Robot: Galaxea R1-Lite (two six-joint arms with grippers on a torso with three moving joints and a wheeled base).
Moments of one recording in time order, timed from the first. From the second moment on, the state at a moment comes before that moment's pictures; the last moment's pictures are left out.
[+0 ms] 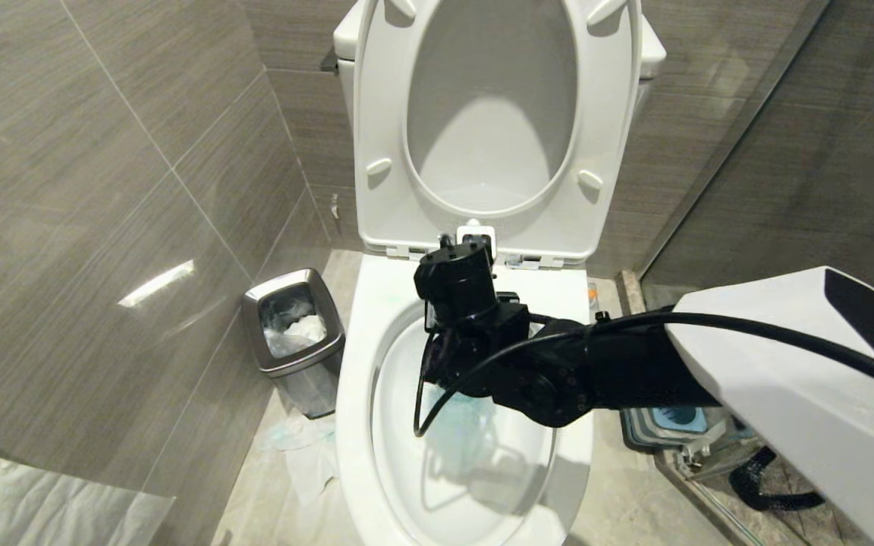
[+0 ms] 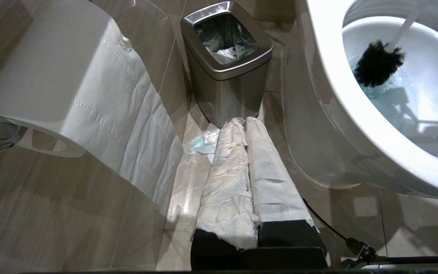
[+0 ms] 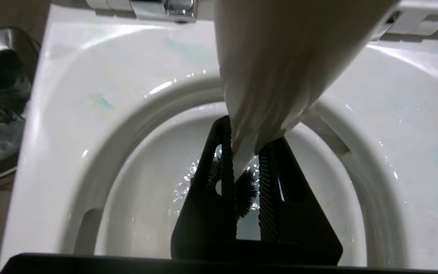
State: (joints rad) left arm 0.01 0.00 0.00 0.00 0.00 0.01; right arm 0.83 2.28 -1.64 -0.34 -0.82 0.29
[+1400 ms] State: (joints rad) left arm 0.01 0.00 0.00 0.00 0.00 0.01; right arm 0.83 2.19 -1.62 -0.33 -0.85 0.25
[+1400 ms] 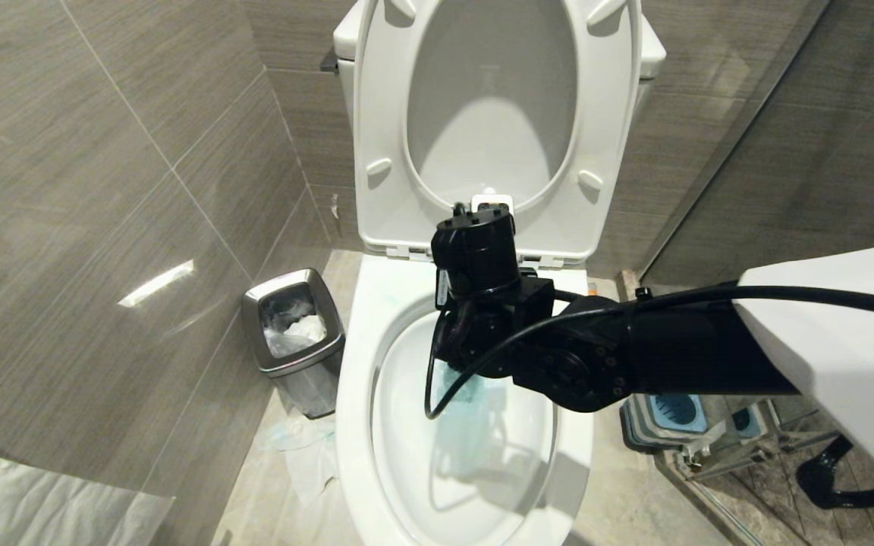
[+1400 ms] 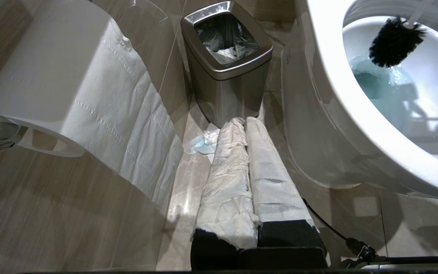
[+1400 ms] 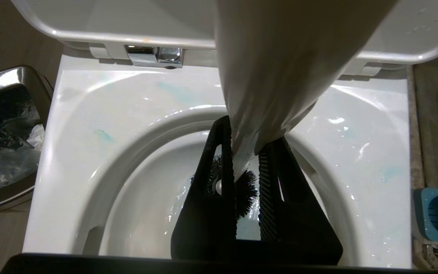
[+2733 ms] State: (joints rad) left arm 0.01 0.00 0.00 0.00 0.00 0.01; right arm 0.77 2.24 -1.69 -0.32 -0.85 0.24
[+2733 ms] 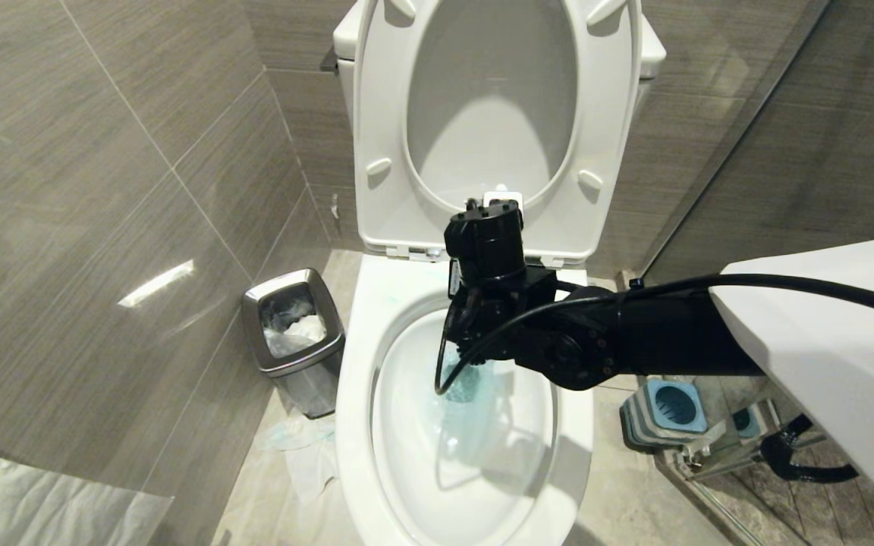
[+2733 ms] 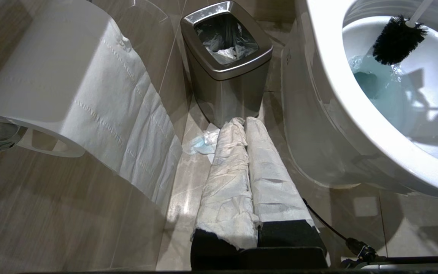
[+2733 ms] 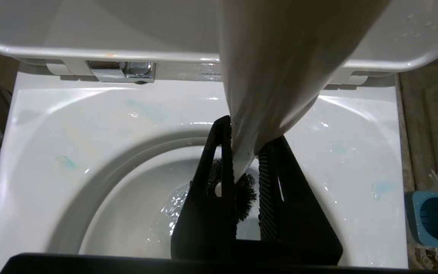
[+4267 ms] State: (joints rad) left arm 0.01 0.00 0.00 0.00 0.00 0.01; right arm 0.88 2.41 -1.98 -0.23 -0.84 0.20
